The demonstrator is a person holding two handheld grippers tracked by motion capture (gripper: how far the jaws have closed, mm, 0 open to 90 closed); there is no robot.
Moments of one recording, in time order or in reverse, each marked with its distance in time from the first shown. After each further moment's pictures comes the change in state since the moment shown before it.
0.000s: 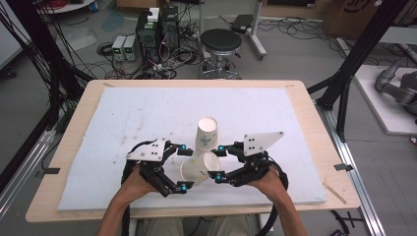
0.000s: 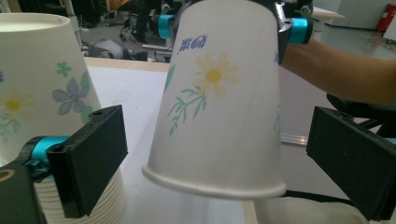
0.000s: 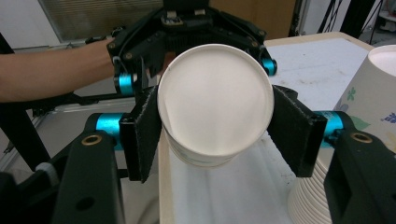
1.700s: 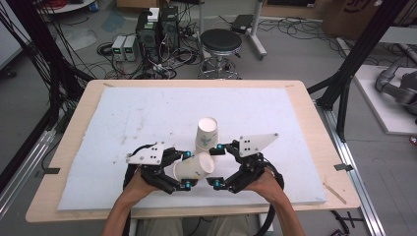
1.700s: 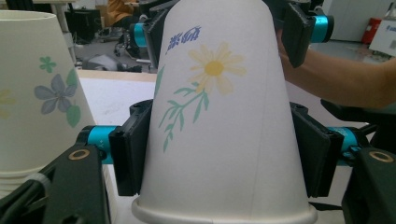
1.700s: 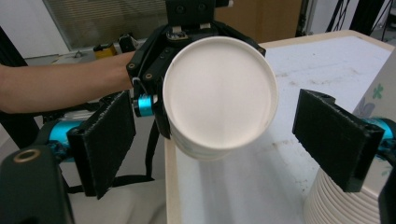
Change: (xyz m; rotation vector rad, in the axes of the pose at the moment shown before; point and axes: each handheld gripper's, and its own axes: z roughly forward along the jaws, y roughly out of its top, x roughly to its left) left arm 0.001 -0.013 -0.001 -0.052 -0.020 0.005; right arm 0.000 -0.005 0.011 -0.011 0.024 0.031
